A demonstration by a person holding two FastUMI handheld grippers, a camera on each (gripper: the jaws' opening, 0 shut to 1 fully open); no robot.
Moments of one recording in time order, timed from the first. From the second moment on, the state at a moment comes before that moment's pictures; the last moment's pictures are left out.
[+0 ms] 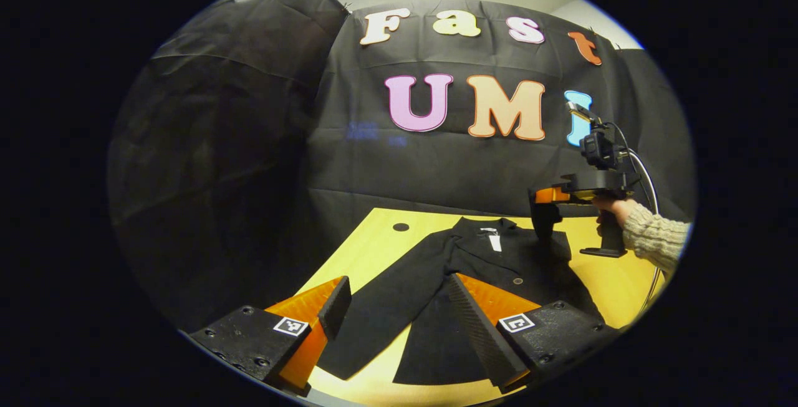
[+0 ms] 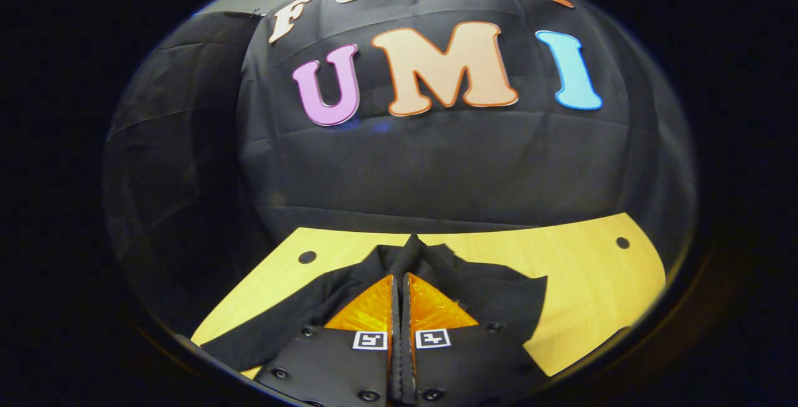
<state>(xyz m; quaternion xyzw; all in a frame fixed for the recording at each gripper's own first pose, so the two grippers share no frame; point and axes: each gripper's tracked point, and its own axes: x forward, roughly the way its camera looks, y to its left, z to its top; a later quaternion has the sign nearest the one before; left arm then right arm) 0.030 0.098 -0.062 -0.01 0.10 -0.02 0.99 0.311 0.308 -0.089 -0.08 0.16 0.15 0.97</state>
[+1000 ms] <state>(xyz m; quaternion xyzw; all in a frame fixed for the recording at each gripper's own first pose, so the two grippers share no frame) 0.024 0.147 -0.117 -0.02 0.19 0.00 0.98 0.335 0.414 -0.236 -0.08 0.29 0.22 0.93</state>
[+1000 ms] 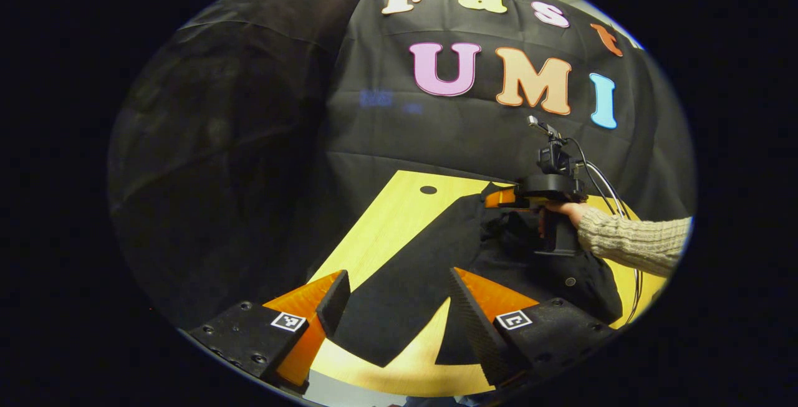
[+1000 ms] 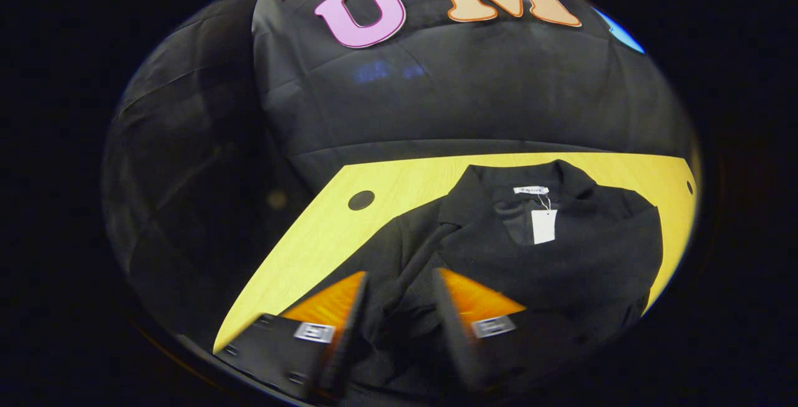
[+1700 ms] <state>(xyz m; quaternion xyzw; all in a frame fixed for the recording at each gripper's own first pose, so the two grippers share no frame) 0.019 0.160 -0.144 -0.01 0.22 0.03 0.97 0.267 0.365 -0.123 -0.08 0.17 0.23 0.96</state>
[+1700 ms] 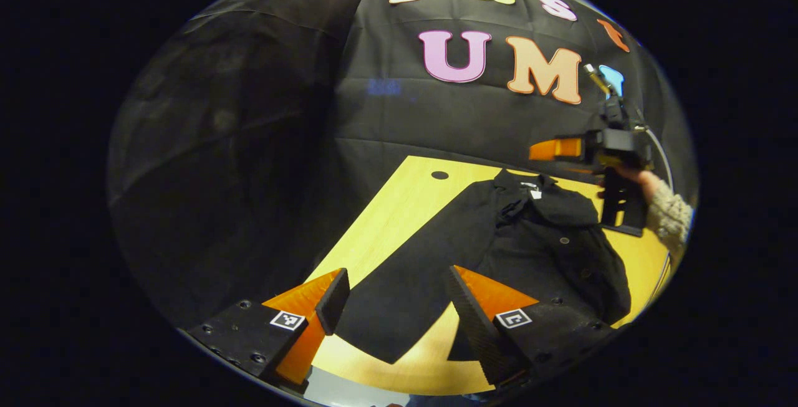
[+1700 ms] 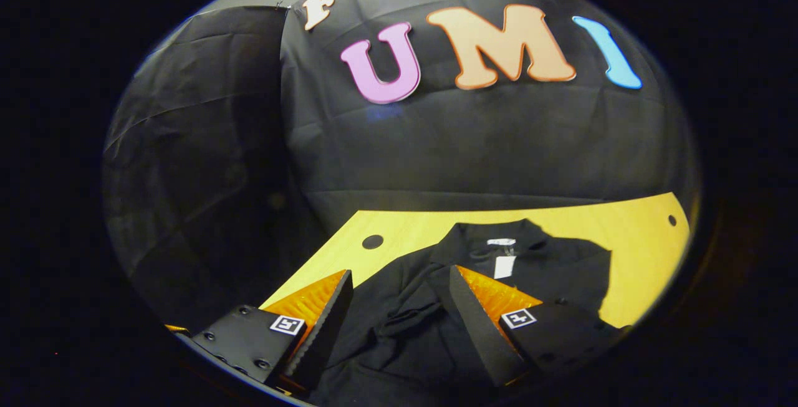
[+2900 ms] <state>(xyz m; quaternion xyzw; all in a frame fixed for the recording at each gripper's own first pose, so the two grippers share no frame) -0.003 0.188 -0.267 0.04 0.35 0.02 0.94 0.111 0.079 -0.047 -0.03 0.05 -0.04 1.00</state>
